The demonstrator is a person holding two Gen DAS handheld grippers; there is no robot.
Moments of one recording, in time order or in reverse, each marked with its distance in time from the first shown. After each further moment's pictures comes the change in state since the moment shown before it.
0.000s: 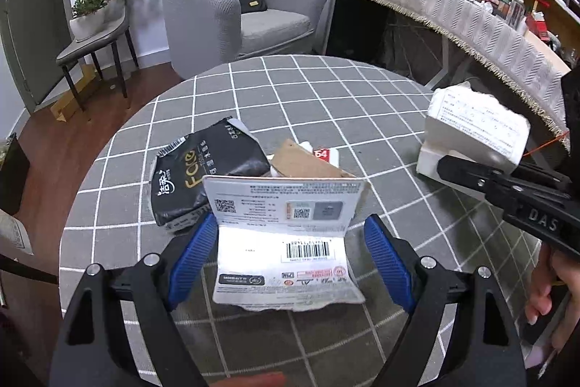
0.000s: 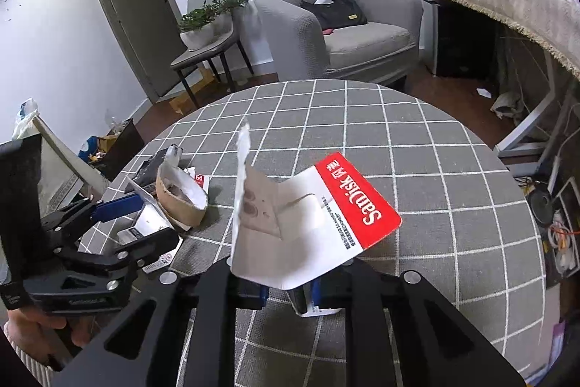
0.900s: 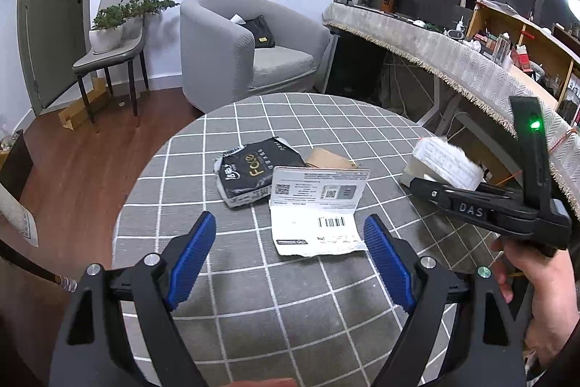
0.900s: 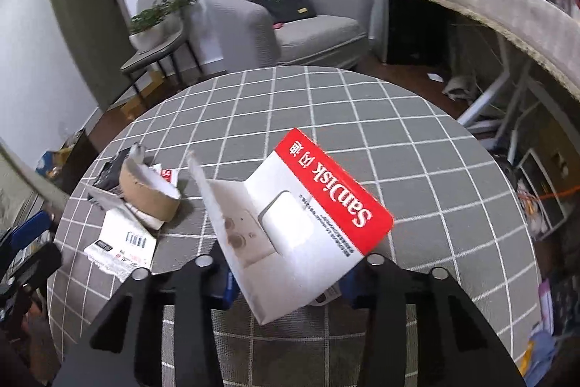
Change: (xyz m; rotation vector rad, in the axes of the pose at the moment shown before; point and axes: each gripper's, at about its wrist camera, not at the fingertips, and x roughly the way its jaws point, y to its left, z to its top) left arm -0.072 0.028 -0.036 -0.046 -0.164 -0.033; right arm 0.006 0.018 -0.014 0.081 0.011 -0.209
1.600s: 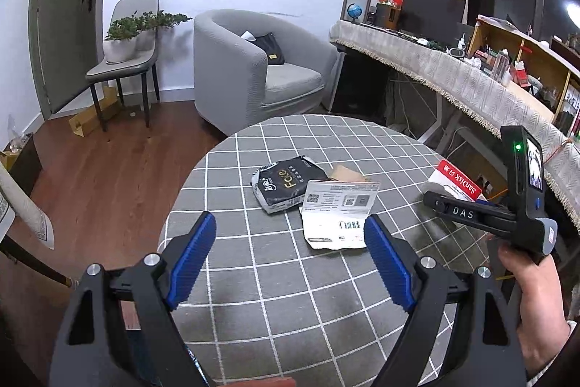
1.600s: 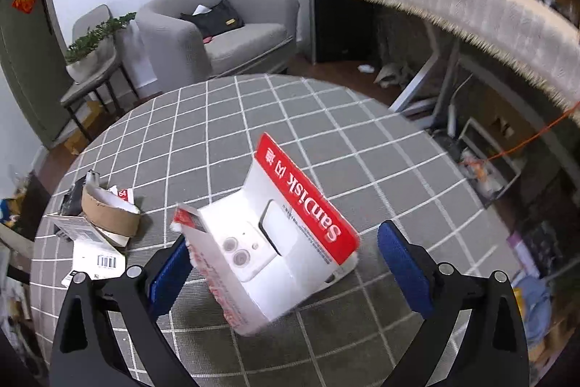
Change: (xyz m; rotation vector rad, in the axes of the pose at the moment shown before) left arm -0.046 0.027 0.000 -0.012 -0.062 0.018; right arm -0.011 -0.011 -0.012 0.183 -0.030 -0.241
